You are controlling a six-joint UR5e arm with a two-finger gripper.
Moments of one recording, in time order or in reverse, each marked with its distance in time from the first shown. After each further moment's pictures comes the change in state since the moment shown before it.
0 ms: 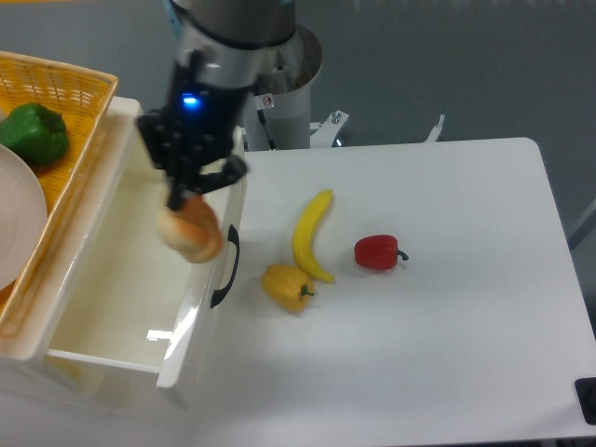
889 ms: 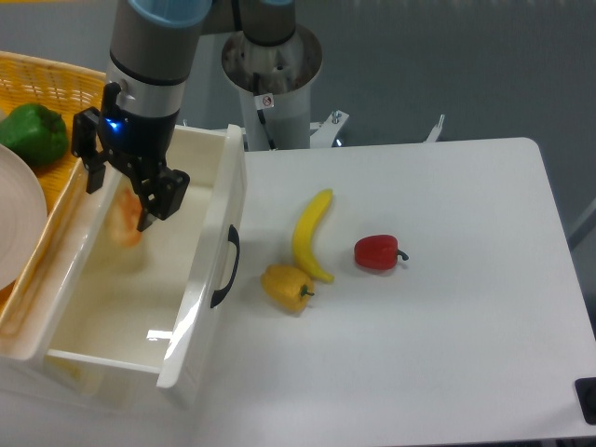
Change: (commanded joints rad) arm 0.004 0.003 -0.062 0.072 0.021 -0.011
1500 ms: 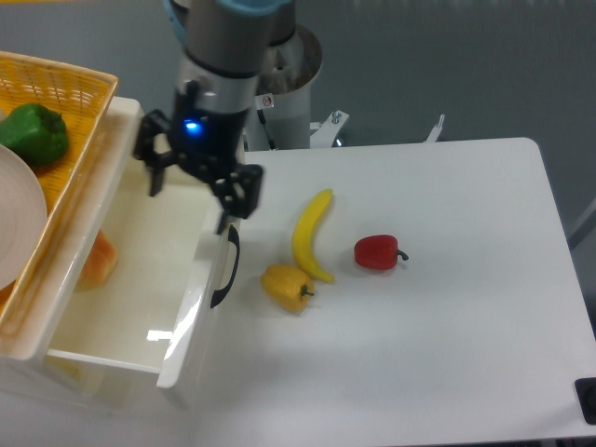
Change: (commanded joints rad) arm 0.195 0.000 0.018 0.008 0.073 0.135
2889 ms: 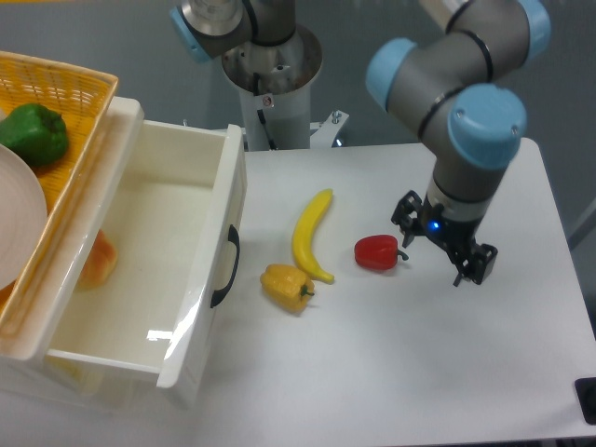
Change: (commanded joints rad) arm 0.250 -0.337 -0.015 0.103 0.316 0.563
